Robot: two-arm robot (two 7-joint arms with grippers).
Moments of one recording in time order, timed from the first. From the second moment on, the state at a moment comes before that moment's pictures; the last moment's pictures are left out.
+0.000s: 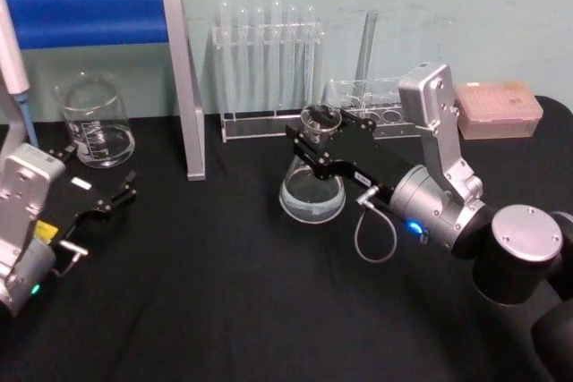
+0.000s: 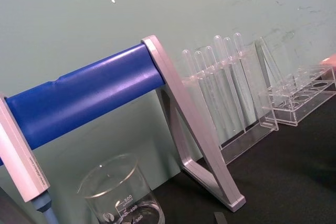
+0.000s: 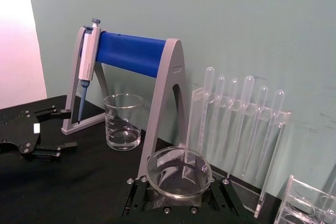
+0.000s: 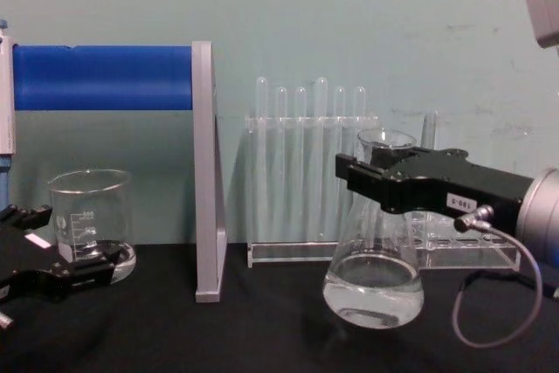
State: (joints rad) left arm -0.20 0.60 0.45 -1.41 -0.25 -0.12 0.03; right arm 0.29 0.28 -0.37 -1.45 0.28 0.01 0.38
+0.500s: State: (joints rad) left arm -0.20 0.60 0.45 -1.41 -0.25 -0.12 0.03; right arm 0.29 0.27 -0.40 -1.39 0.28 -0.06 0.41
